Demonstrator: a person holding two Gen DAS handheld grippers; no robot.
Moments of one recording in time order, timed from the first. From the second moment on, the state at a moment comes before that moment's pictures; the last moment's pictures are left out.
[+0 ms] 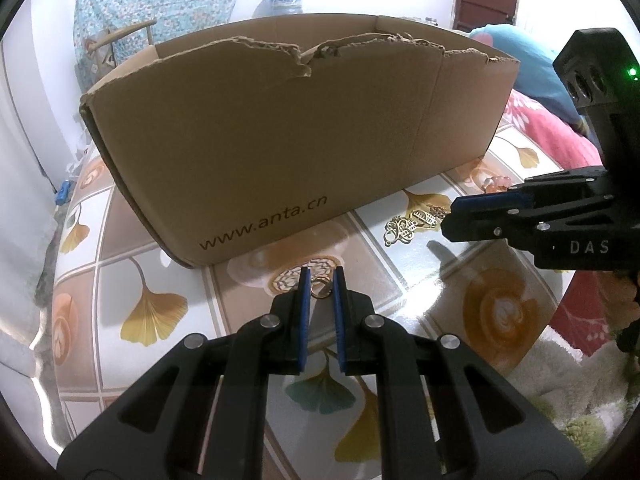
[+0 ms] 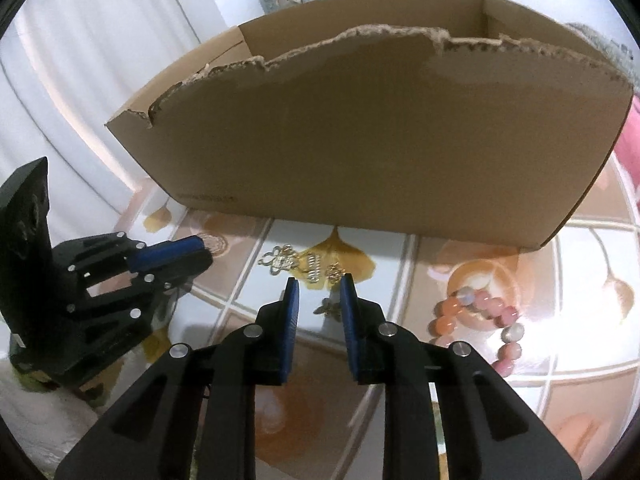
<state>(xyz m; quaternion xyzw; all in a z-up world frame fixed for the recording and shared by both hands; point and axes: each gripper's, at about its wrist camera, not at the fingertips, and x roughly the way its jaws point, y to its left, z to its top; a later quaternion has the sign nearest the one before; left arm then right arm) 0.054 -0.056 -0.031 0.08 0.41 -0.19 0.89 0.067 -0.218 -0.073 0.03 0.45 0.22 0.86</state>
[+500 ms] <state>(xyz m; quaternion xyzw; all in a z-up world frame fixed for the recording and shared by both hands) 0.054 -0.060 -0.031 0.08 0.41 -0.19 0.89 0.056 -0.227 -0.058 0.04 0.42 0.25 0.87</state>
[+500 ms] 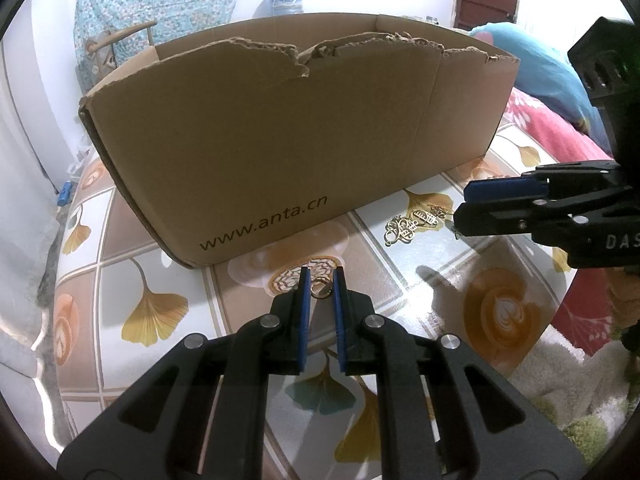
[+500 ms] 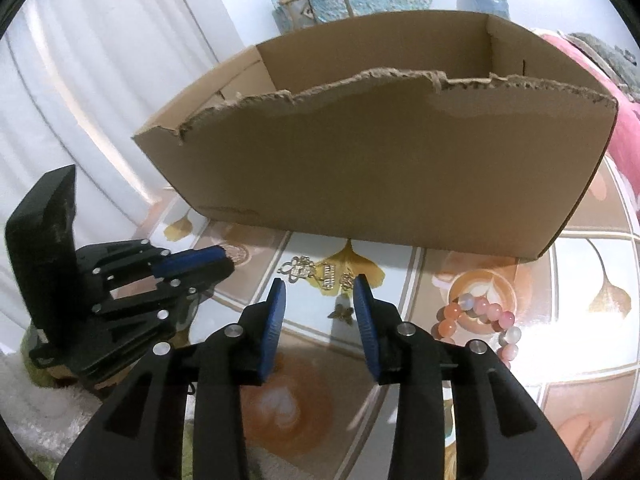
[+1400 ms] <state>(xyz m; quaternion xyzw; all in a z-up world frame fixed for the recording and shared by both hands) 0.053 -0.062 -0.032 0.08 0.41 -0.19 0.89 0.074 -0.190 -0.063 0.00 0.43 0.29 0.86</state>
